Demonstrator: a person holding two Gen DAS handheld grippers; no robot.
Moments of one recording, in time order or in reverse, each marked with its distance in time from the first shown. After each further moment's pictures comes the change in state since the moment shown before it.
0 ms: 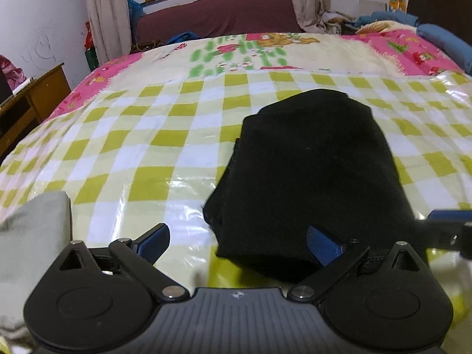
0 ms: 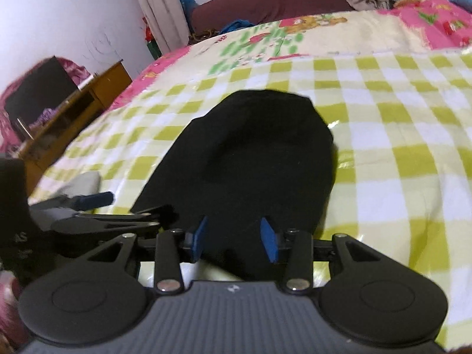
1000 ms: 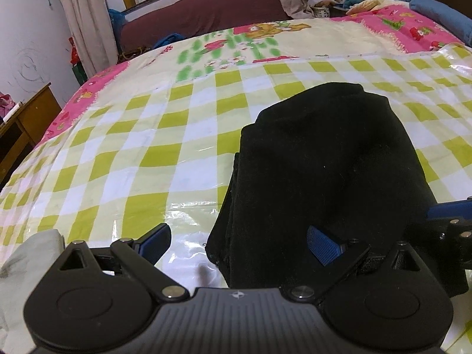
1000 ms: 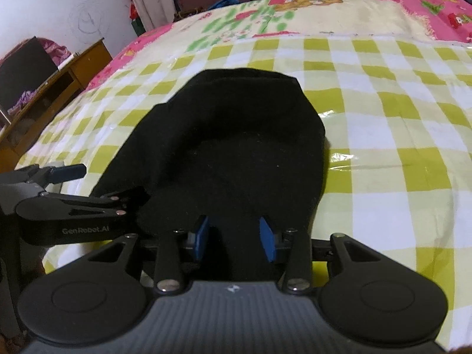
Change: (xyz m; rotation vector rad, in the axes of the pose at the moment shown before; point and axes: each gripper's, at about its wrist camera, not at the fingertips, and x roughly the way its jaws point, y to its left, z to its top) left arm 0.044 -0.003 0.029 0.123 0.024 0.032; right arm 0.057 -0.024 0.024 -0.028 0.080 -0.078
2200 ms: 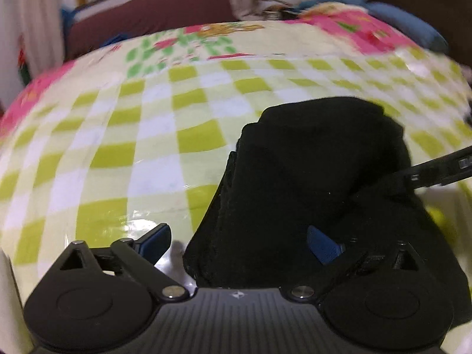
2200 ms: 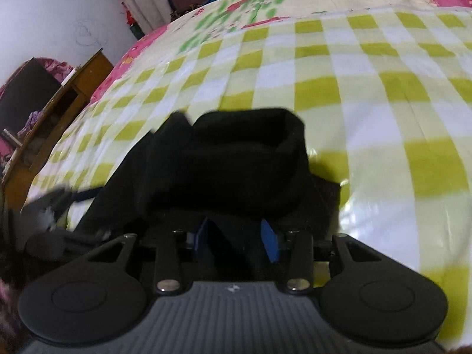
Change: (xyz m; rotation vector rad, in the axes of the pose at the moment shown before) left arm 0.036 0.028 -0.004 0.011 -0.016 -0.257; right arm 0.036 -0.037 0.039 0.096 0.055 0.090
